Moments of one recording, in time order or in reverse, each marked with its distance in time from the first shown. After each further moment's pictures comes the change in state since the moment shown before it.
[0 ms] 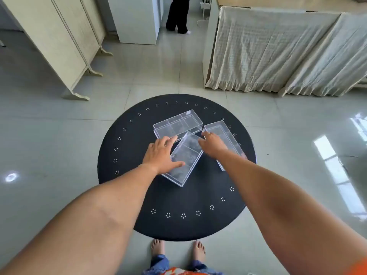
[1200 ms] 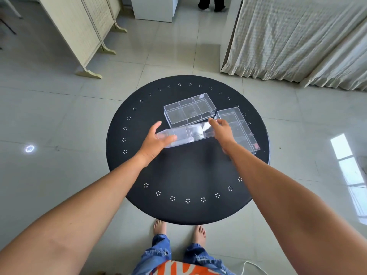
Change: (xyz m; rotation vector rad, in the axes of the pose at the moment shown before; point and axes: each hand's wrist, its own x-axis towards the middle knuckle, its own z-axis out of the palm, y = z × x) left_hand -0.026 -0.035 0.017 -1.182 0.008 -0.503; right_hand 0.002 0.005 0.027 0.827 0.091 0.183
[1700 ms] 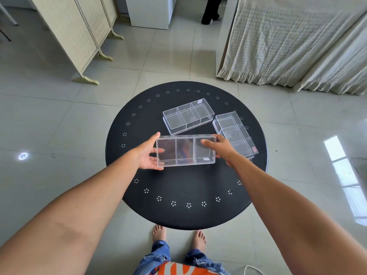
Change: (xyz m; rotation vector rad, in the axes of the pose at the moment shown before) left_hand 0.030 -0.008 -0.026 -0.322 -0.208 -0.660; right_hand -0.017 0.026 -0.012 -0.082 -0.206 0.071
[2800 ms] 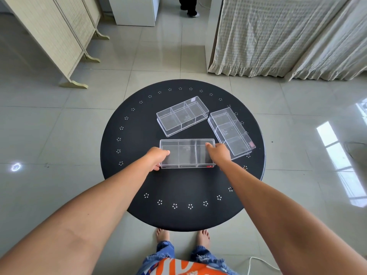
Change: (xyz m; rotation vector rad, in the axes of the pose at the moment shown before) left_hand 0.015 -0.008 0.039 0.595 0.268 0.189; right_hand 0.000 0.016 0.020 -0.315 0.267 0.165
